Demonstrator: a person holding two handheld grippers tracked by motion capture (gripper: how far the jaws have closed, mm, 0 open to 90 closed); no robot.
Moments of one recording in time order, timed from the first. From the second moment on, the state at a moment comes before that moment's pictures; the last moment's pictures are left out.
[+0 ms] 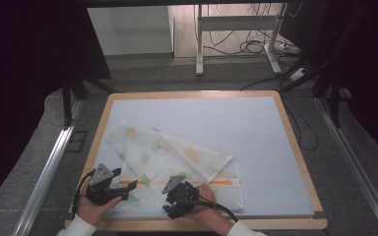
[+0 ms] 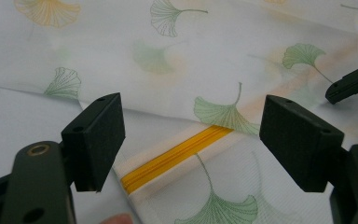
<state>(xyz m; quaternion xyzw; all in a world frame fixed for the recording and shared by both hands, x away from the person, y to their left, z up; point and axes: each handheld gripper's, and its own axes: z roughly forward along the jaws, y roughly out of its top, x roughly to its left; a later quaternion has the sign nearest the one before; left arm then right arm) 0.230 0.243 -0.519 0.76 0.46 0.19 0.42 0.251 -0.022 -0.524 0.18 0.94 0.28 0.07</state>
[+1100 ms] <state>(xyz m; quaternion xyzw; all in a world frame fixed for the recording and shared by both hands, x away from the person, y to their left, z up) 0.230 0.242 -0.519 0.77 0.45 0.18 0.42 0.269 -0.043 -0.495 0.20 0.91 0.34 0.10</state>
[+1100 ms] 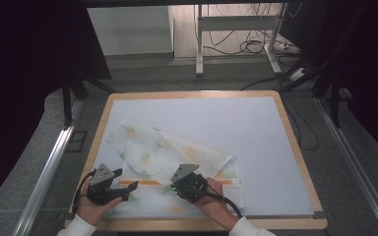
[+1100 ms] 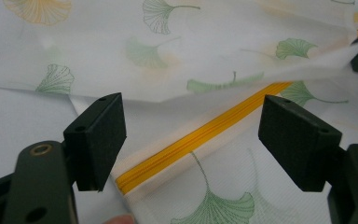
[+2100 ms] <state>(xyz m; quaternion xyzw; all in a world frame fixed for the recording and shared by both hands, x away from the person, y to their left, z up) 0.231 0.233 -0.521 0.77 0.44 0.19 0.41 0.314 -0.090 -0.450 0.24 0.89 0.39 0.09</state>
